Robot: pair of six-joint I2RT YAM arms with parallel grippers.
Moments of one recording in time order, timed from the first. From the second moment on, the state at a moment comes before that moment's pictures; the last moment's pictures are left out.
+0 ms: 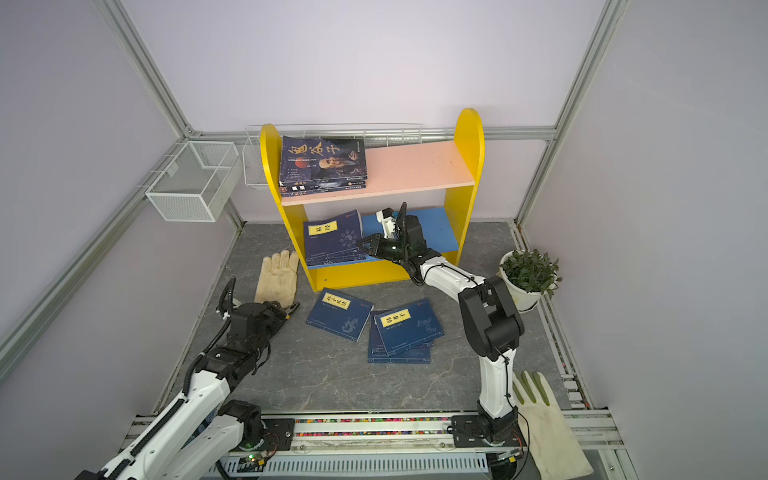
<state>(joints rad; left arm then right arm) -0.31 0.79 0.45 -0.31 -0.36 -1.03 0.50 1.99 1.45 0.24 -0.66 0.79</state>
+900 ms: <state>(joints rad) -0.31 0.82 0.45 -0.30 -0.34 -1.03 0.59 2.00 1.72 -0.36 -0.31 0.44</state>
